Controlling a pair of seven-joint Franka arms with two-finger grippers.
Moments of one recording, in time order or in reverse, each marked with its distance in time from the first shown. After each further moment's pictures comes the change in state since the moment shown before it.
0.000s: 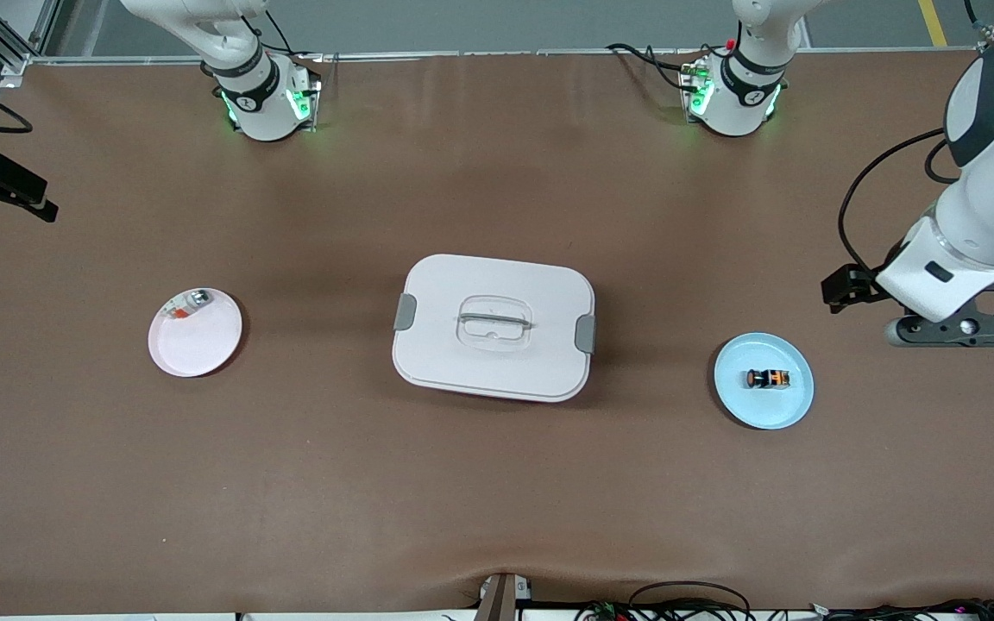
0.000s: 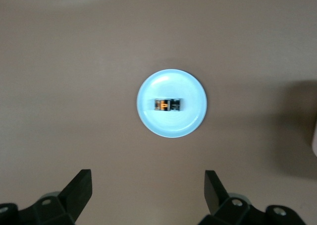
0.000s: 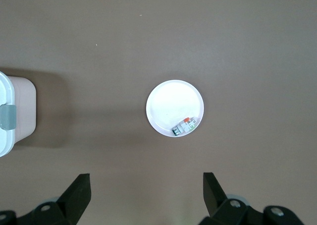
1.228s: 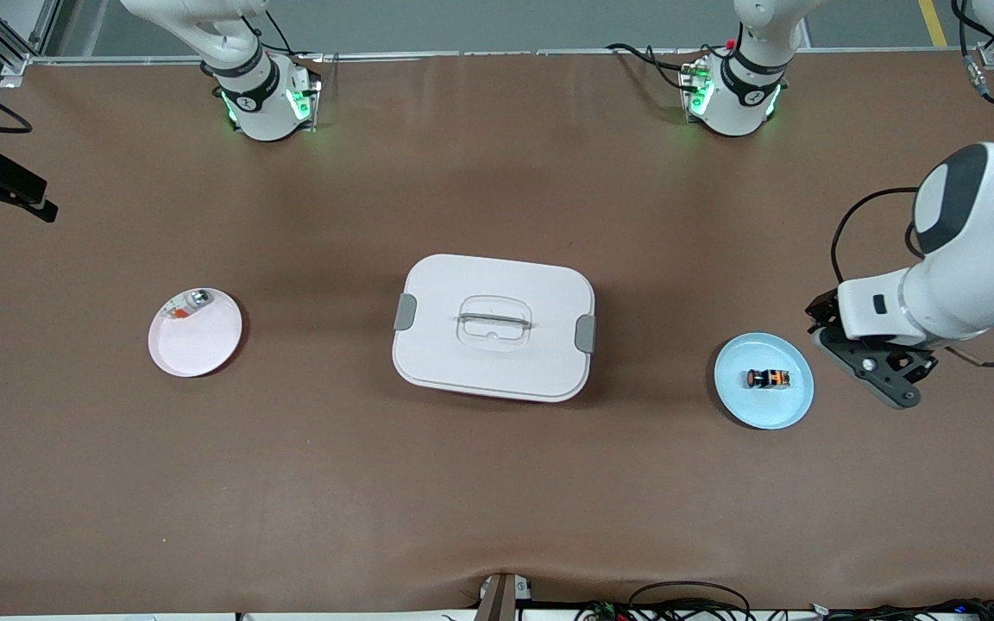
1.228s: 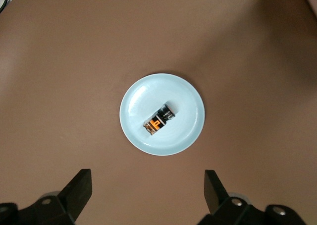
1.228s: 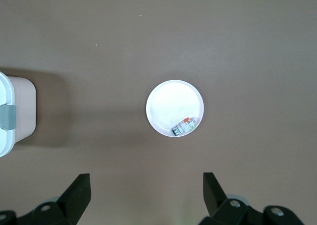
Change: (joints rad) left arm 0.124 0.157 -0.127 -0.067 0.032 0.144 0.644; right arm 0.000 0.000 0.000 0.000 0.000 0.000 0.000
